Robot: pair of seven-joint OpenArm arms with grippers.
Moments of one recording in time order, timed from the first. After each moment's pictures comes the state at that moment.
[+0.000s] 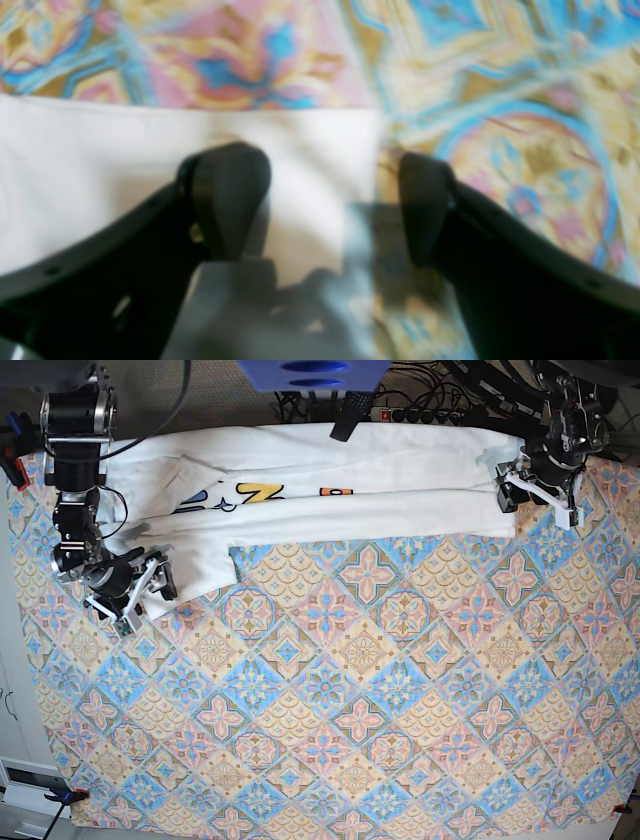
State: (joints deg) left arm 30.0 -19.2 -21.4 89.4 -35.8 -11.8 34.8; right arm 10.8 22.9 1.2 49.3 0.9 40.1 -15.9
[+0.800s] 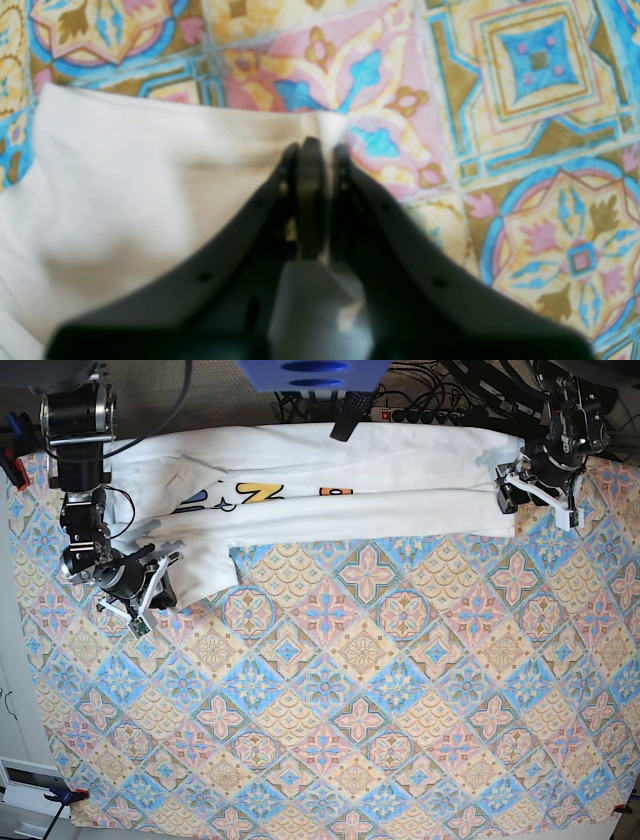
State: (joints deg) left arm 29.8 -19.2 -21.4 89.4 -35.8 -11.8 34.8; right arm 10.2 22.8 -1.7 49.9 1.5 40.1 -14.6
